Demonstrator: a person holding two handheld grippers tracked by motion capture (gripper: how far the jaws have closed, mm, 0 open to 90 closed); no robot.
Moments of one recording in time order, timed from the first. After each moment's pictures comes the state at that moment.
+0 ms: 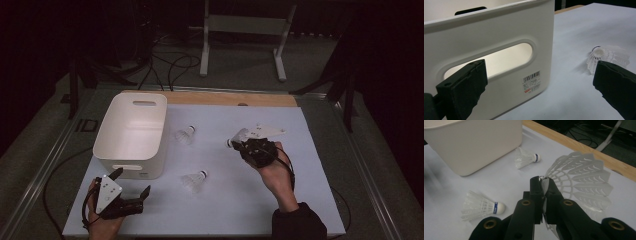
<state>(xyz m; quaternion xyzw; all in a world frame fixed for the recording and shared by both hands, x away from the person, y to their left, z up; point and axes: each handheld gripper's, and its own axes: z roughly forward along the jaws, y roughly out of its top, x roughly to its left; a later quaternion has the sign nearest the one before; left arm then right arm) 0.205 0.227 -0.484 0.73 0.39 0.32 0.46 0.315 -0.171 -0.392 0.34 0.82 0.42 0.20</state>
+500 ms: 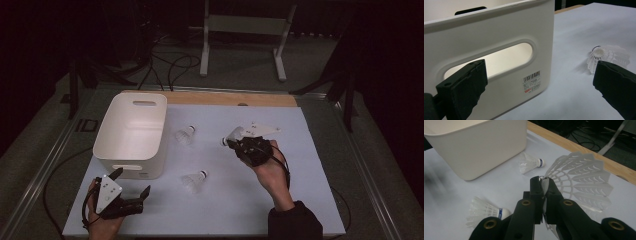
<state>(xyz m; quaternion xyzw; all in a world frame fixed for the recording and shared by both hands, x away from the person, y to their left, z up) 0.205 0.227 -0.484 0.73 0.39 0.32 0.46 0.317 -0.159 -0.388 0.33 0.82 0.43 0.19</state>
